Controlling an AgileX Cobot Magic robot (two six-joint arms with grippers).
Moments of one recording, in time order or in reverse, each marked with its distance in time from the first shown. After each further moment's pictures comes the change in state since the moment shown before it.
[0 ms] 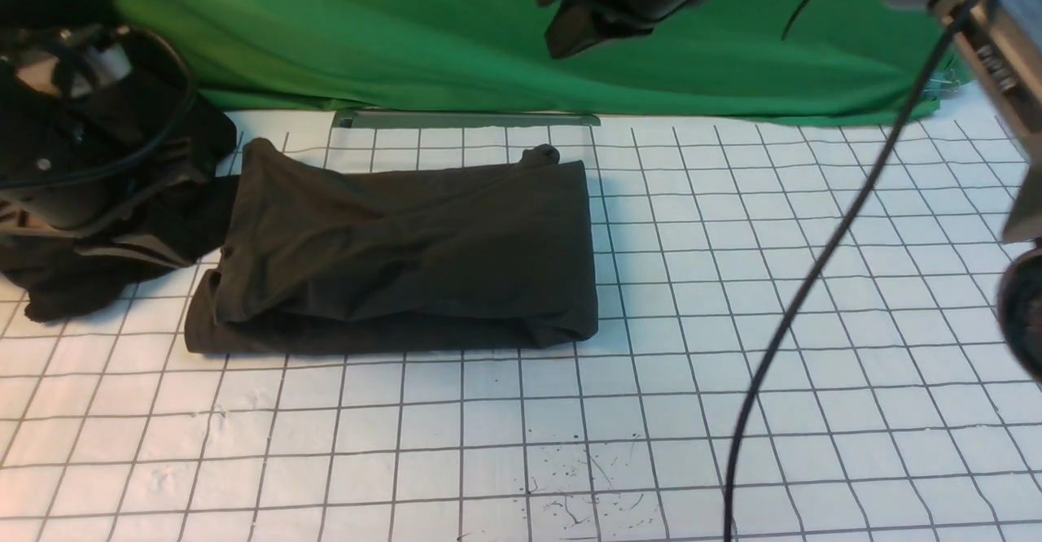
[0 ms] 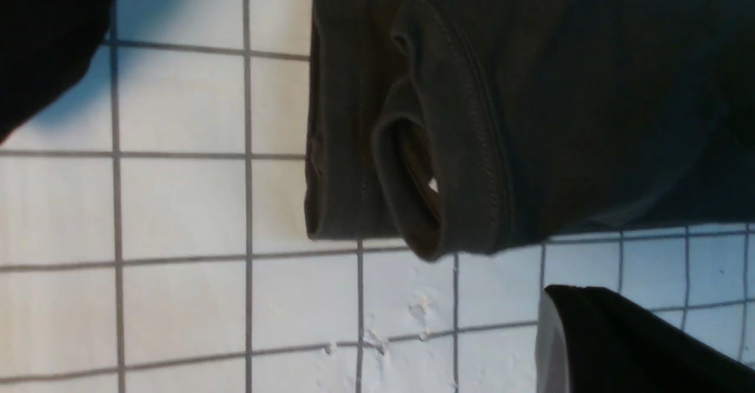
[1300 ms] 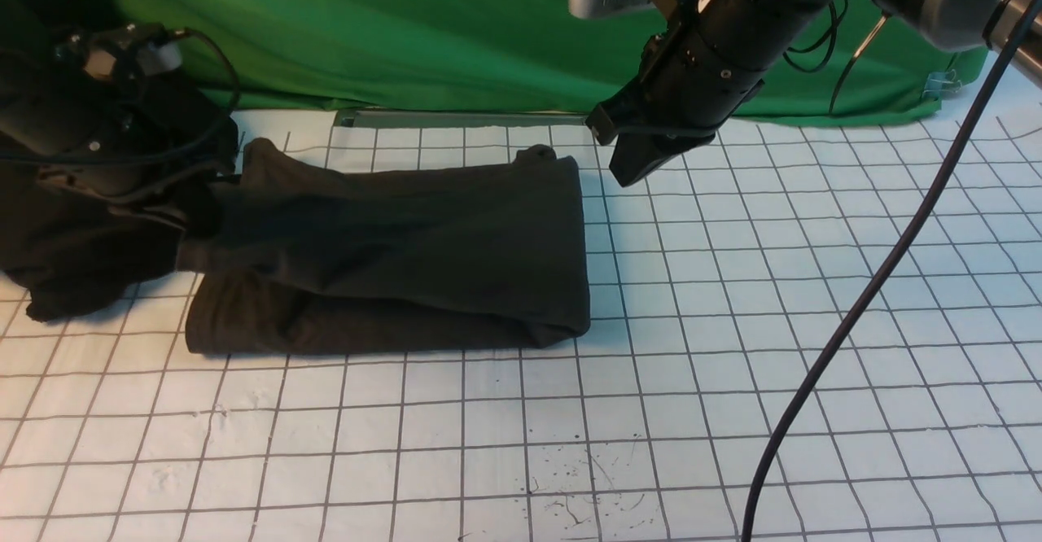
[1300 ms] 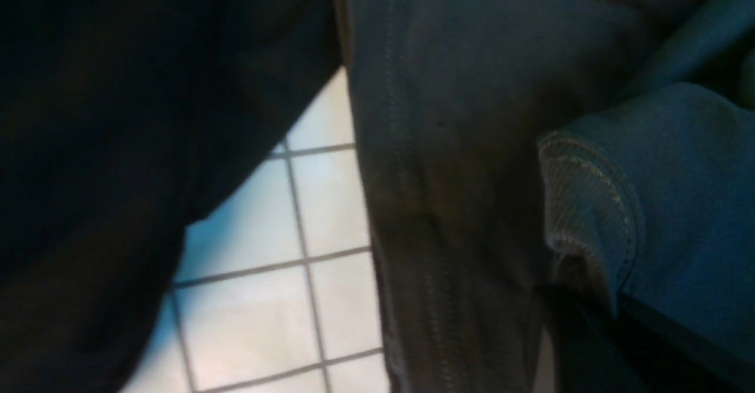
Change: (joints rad) right arm 0.006 -0.164 0.446 -0.108 0.011 -0.110; left arm 0.000 0.206 -0.201 0.035 -0.032 0.188
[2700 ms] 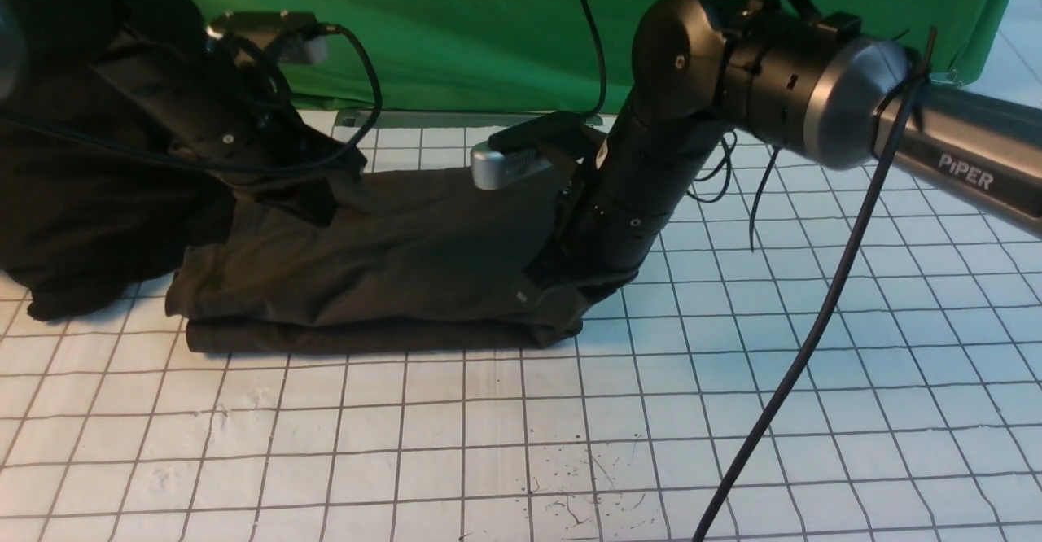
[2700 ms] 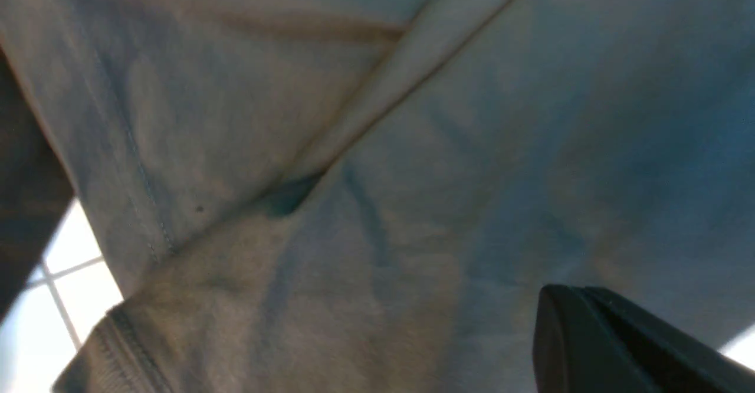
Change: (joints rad) right arm 0.177 -0.004 0.276 0.007 -0.150 -0.058; left arm -0.244 0.042 -0.047 0.071 -0.016 -0.037
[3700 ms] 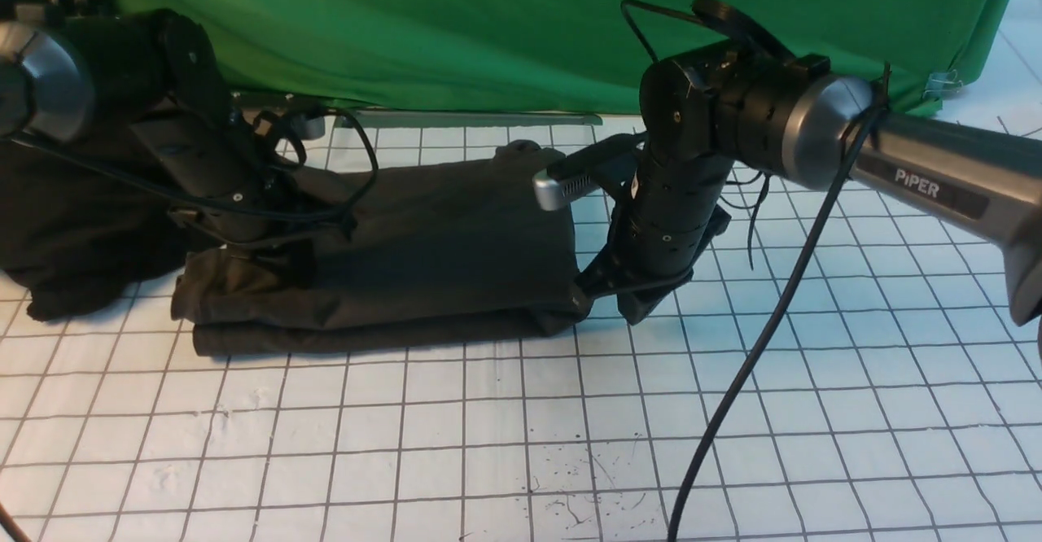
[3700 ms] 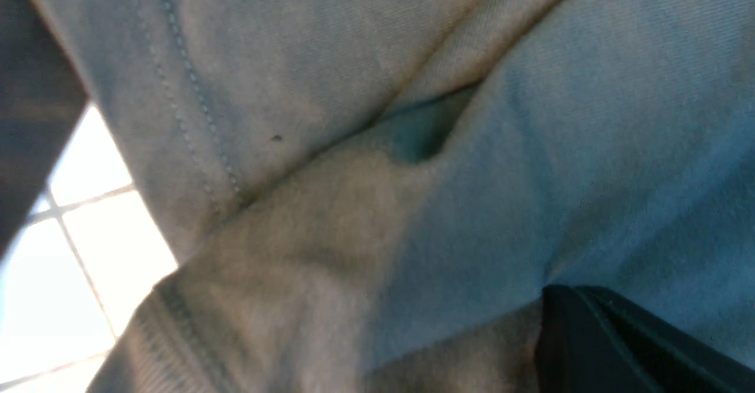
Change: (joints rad) right arm -0.071 0.069 0.001 -0.257 -0.018 0.185; left arm 0.022 0.093 0.008 0.086 0.001 -0.070
